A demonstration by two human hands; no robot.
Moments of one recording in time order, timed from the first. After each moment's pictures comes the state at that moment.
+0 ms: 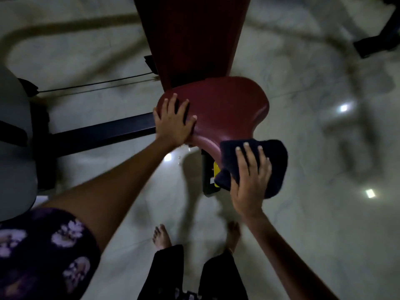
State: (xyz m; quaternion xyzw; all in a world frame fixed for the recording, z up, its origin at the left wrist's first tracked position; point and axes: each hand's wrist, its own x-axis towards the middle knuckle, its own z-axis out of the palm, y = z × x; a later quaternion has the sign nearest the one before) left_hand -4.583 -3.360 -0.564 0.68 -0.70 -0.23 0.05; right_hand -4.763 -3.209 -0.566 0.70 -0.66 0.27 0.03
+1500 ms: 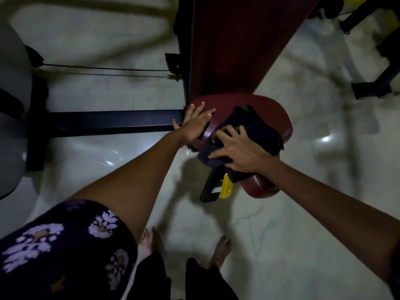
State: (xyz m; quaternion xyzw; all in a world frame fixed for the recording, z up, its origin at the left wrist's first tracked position) left_hand -4.533 -3.381 -0.571 0.59 -0.62 -0.51 0.10; right_hand -4.707 -3.351 -0.533 0.94 -0.31 -0.15 -0.03
